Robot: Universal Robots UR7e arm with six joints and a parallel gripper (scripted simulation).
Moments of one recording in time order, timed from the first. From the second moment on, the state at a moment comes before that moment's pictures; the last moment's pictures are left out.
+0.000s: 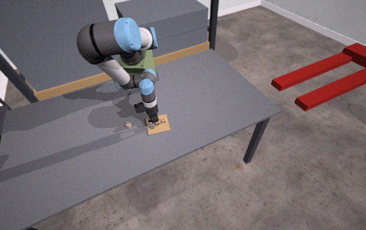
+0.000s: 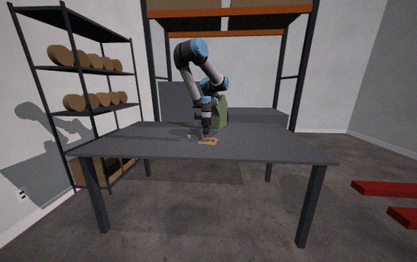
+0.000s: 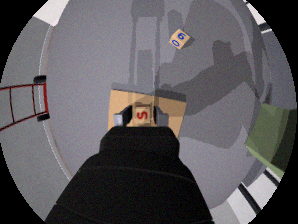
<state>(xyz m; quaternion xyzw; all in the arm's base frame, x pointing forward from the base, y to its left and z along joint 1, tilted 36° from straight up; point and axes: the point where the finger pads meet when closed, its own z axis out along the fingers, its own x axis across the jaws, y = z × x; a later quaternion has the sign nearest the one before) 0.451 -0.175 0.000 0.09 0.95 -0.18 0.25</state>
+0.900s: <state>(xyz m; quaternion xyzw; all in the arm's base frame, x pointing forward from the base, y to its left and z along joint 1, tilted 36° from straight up) 0.446 -0.172 0.009 0.09 0.95 -0.18 0.25</state>
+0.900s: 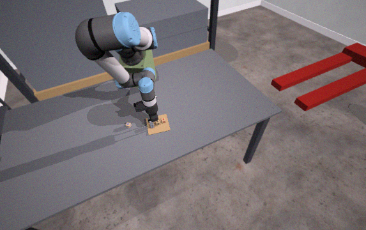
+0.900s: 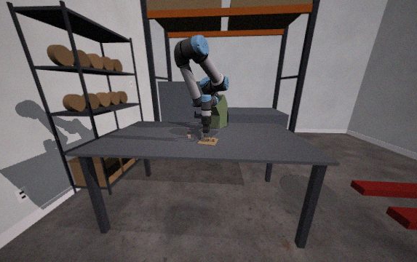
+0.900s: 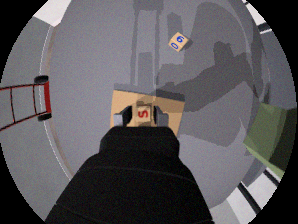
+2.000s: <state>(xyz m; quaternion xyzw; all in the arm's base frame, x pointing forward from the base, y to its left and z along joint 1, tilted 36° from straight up) 0.414 -0.142 0.072 0.09 0.95 -0.18 0.25</state>
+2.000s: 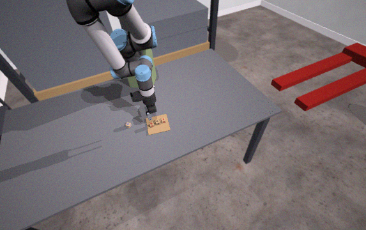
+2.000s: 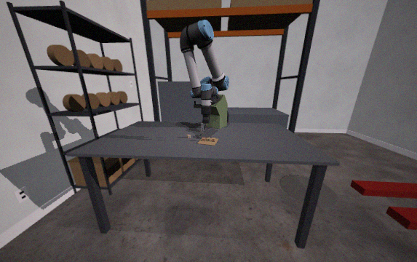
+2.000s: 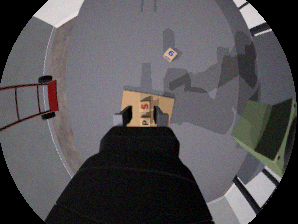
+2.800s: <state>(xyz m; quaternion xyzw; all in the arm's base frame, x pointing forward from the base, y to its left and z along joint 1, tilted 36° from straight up) 0.412 -0.141 0.074 0.09 0.95 -0.18 0.25</state>
